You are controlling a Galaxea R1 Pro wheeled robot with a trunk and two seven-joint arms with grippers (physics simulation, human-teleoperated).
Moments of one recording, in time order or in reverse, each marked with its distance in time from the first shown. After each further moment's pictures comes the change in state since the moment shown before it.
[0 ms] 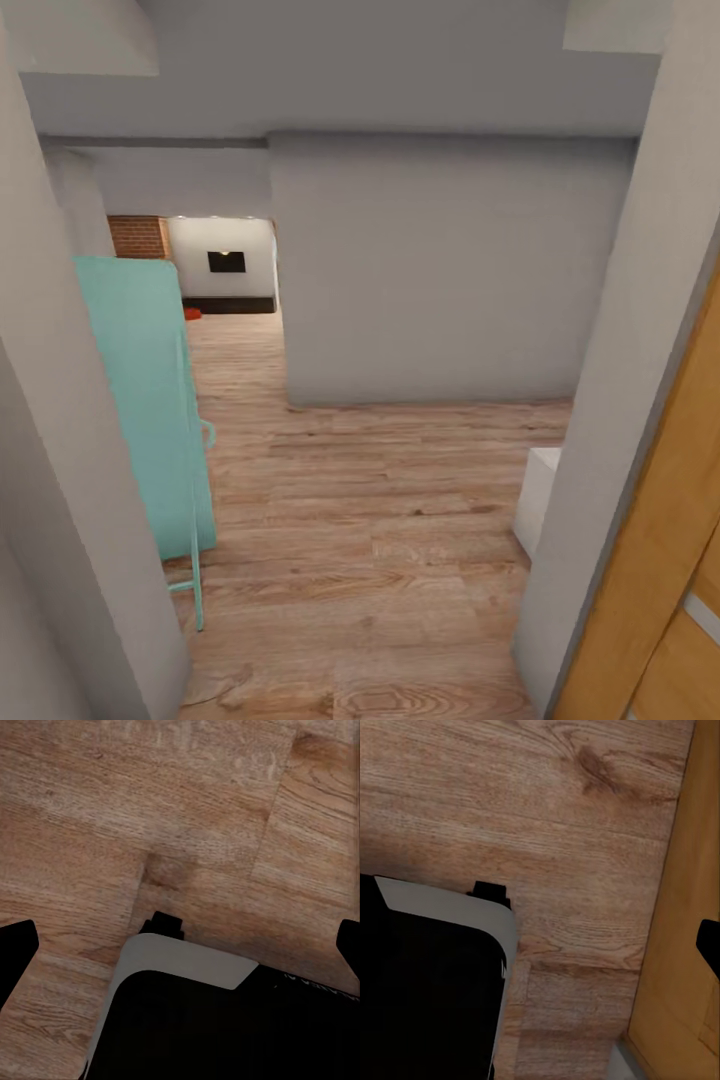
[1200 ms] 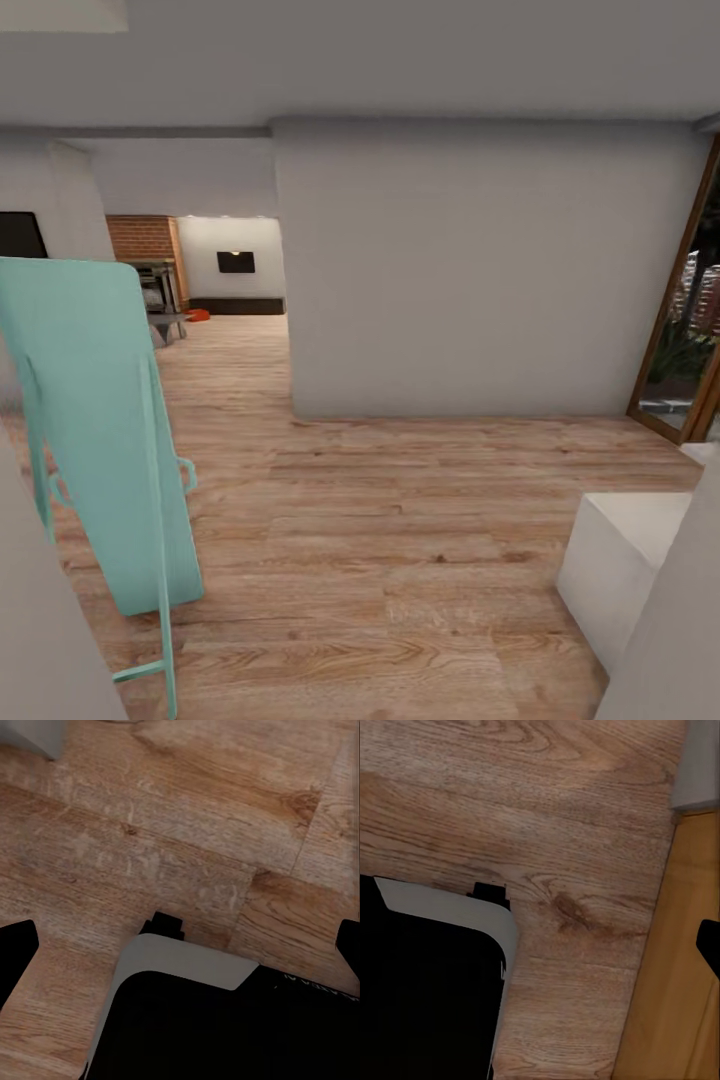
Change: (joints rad) left arm 0.000 0.001 0.000 -0.001 0.000 0.000 0.000; right arm -0.001 0.000 0.003 0.000 0.001 -0.003 0.000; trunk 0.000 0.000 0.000
